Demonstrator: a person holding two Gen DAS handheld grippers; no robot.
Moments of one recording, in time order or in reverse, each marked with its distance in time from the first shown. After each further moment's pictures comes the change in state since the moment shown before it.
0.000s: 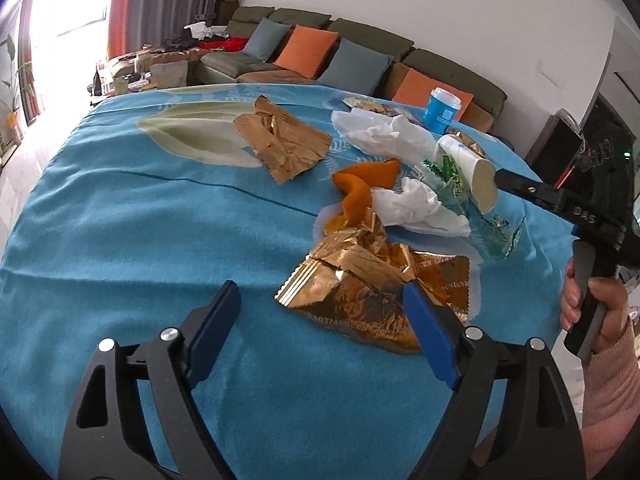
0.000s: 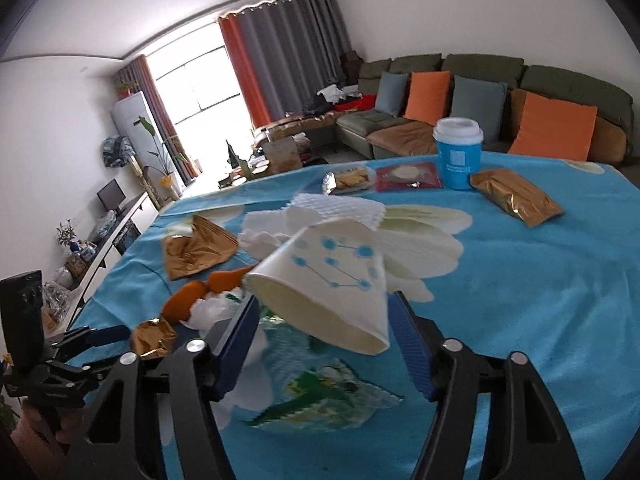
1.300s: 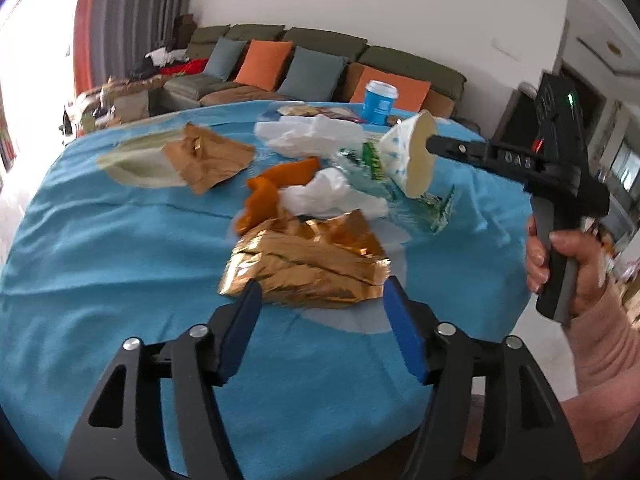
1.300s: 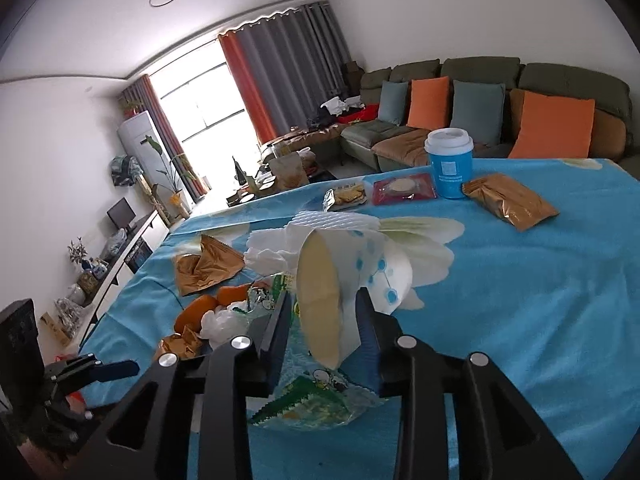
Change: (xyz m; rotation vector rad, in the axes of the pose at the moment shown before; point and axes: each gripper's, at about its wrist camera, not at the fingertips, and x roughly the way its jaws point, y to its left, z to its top) left arm -0.018 -0.064 -0.014 0.160 -0.032 -0.046; right arm -0.021 -0.011 0.003 0.052 -0.054 0.054
